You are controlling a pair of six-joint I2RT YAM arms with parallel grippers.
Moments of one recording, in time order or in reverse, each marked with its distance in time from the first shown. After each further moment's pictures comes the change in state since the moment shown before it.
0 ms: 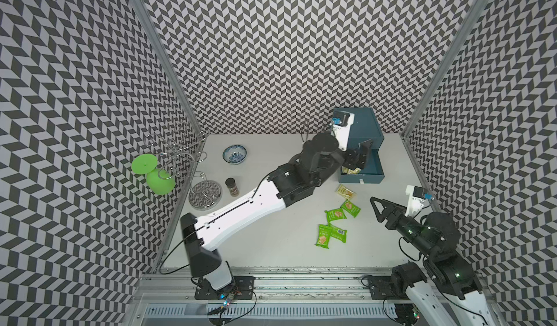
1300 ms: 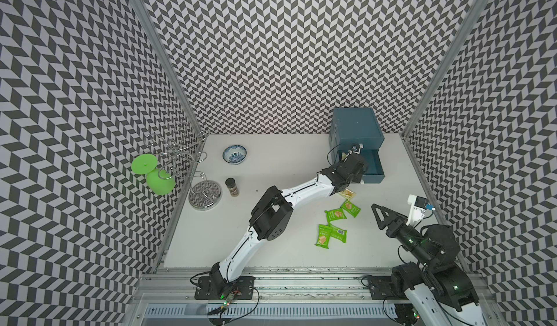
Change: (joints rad) left arm 0.101 0.837 0.383 -0.077 -0.018 -0.120; right arm 0.000 -0.214 -0.120 -0.035 0.005 0.101
